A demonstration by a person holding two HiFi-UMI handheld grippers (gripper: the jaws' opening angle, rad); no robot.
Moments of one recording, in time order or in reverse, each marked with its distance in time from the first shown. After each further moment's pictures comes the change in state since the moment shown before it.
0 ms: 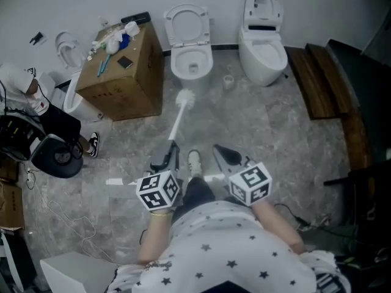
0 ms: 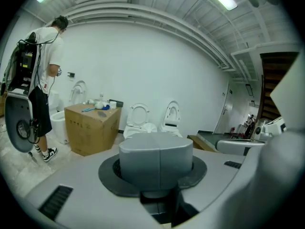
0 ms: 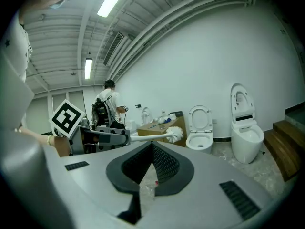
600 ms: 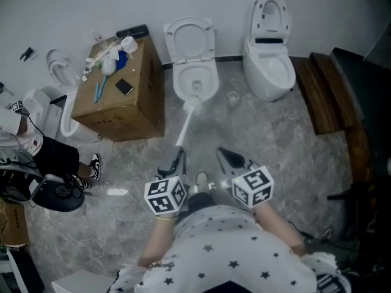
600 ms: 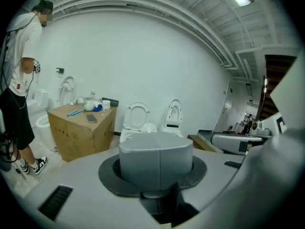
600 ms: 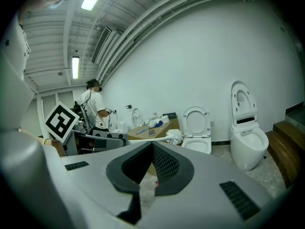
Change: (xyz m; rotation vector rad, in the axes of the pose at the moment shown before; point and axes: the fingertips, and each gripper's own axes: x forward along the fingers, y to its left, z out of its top) left arm 0.156 0.050 0.092 0.019 0.049 -0.054; right arm 0.152 -0.095 0.074 0.033 0.012 -0.062
